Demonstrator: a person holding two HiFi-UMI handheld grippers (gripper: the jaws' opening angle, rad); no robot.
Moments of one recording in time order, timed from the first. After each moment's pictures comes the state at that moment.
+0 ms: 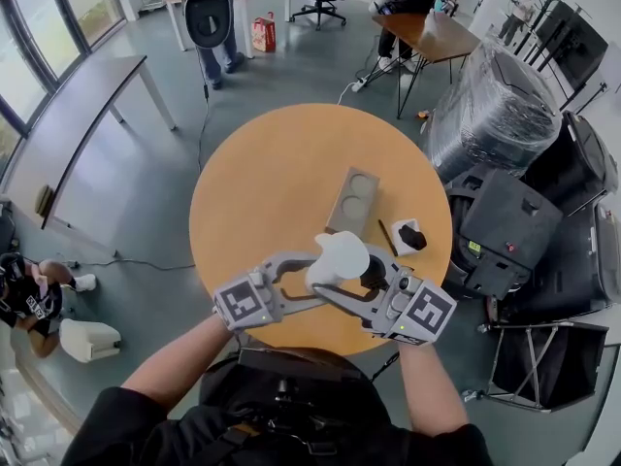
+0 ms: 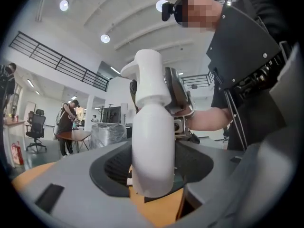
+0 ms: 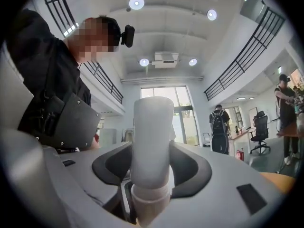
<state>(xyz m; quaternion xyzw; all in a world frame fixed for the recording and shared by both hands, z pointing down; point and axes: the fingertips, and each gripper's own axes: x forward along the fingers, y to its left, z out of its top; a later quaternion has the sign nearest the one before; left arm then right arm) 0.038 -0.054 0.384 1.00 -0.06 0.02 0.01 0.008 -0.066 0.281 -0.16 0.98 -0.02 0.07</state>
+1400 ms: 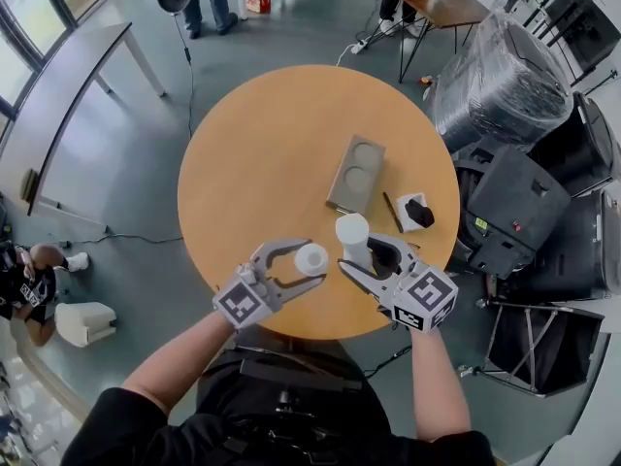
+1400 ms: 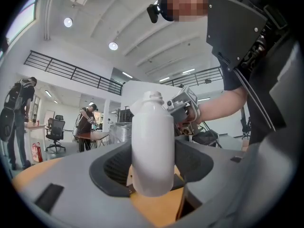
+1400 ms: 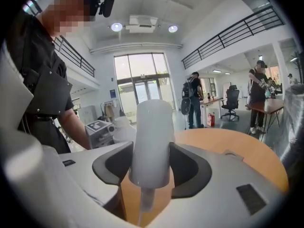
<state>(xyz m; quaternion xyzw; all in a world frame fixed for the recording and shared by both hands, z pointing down) 0.008 -0.103 0.482 0.99 -0.17 0.01 0.00 0.049 -0.130 0.459 -0.28 0.94 -0.15 -0.13</state>
